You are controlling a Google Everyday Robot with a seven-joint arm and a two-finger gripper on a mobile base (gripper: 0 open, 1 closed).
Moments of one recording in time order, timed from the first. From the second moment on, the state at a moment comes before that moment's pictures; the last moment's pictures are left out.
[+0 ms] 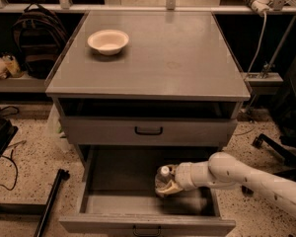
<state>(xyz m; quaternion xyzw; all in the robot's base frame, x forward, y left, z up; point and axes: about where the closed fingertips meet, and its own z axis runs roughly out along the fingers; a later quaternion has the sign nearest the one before) 0.533 -0.062 0.443 -0.64 0.63 0.21 0.39</state>
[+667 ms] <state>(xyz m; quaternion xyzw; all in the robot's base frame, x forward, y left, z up) 0.533 -0.062 0.443 -0.64 0.63 0.21 0.39</state>
